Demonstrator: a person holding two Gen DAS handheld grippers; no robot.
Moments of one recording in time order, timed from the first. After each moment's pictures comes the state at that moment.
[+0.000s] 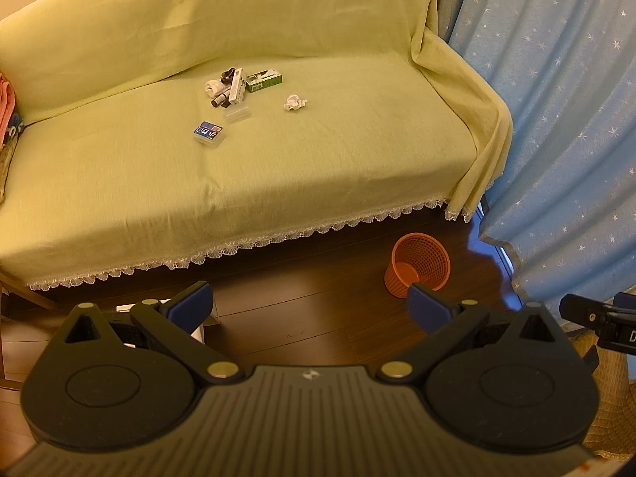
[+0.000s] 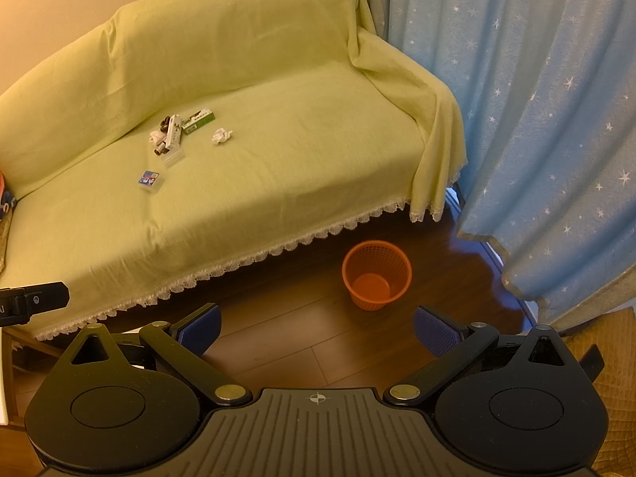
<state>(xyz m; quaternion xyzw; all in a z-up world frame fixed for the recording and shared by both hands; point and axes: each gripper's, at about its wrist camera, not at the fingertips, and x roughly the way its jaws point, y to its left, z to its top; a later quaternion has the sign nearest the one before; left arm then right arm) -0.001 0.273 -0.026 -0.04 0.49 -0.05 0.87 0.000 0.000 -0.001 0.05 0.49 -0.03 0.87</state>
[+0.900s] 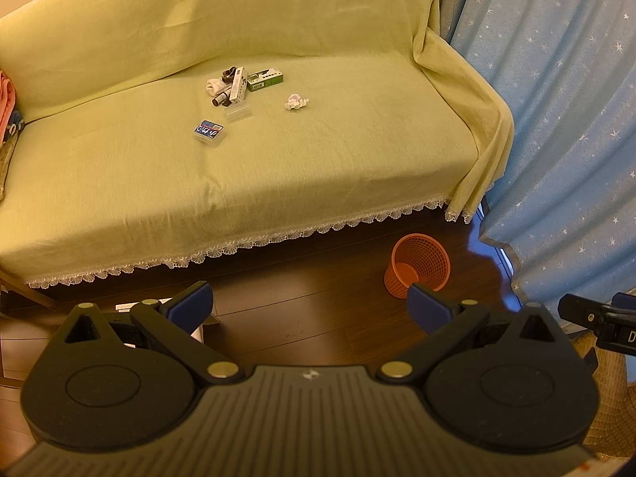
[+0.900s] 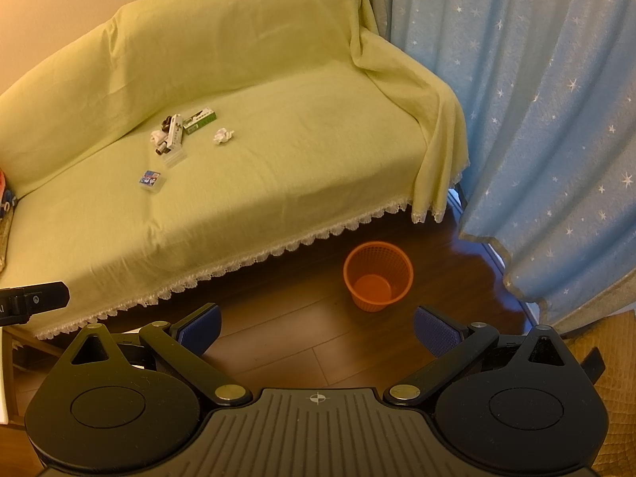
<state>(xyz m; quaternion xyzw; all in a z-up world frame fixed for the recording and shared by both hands) -0.001 0.273 -0.027 -0.04 0.49 -0.05 0.87 0.000 0.016 -0.011 0.05 0.49 -0.03 0.87</state>
